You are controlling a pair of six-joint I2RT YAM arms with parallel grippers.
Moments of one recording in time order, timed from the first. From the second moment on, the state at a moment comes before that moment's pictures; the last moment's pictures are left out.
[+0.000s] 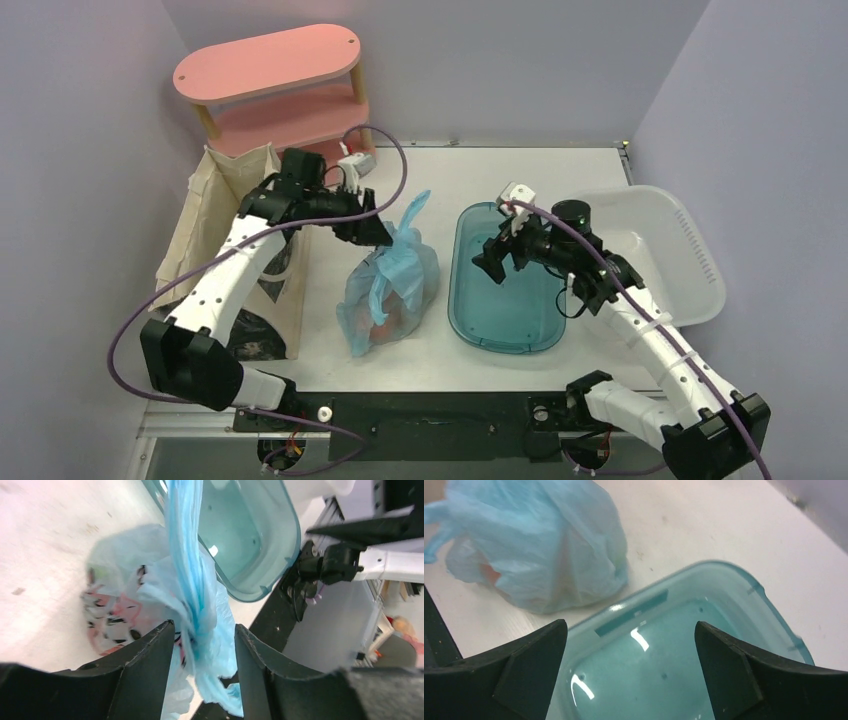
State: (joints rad) left arm -0.34 1.42 1.34 -0.77 0.75 -0.11; right arm 0.38 1.01 0.94 -0.41 -0.46 -0.25
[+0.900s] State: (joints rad) left arm -0.13 0.86 1.04 -0.71 0.86 0.49; right arm 0.93 1.33 0.99 -0.03 -0.24 -0.23
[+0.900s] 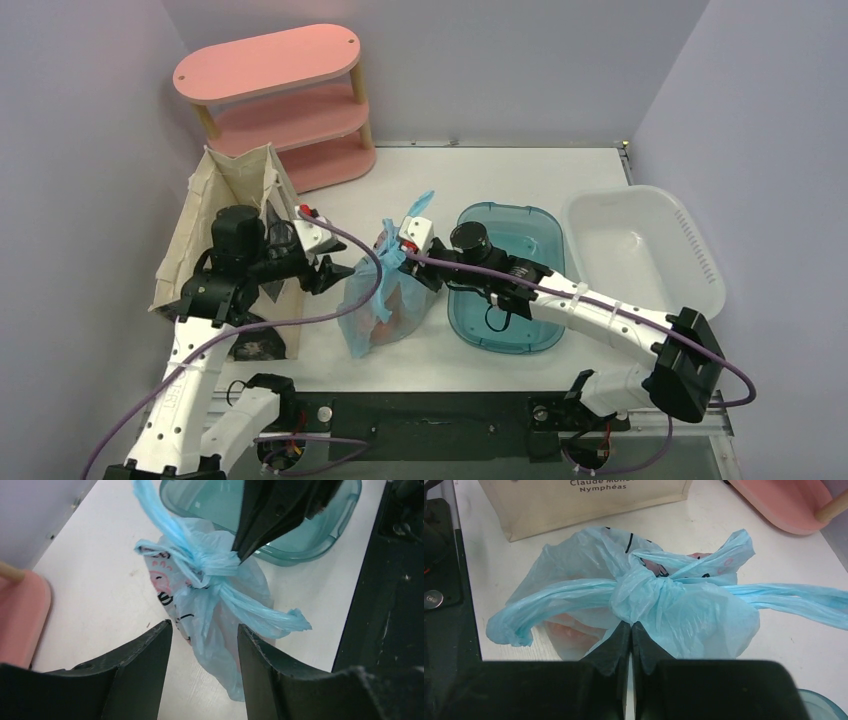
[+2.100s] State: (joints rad) left arm -0.16 0.85 0.80 -0.63 0.67 0.93; right arm 0.73 1.00 0.74 -0.13 -0.26 -0.36
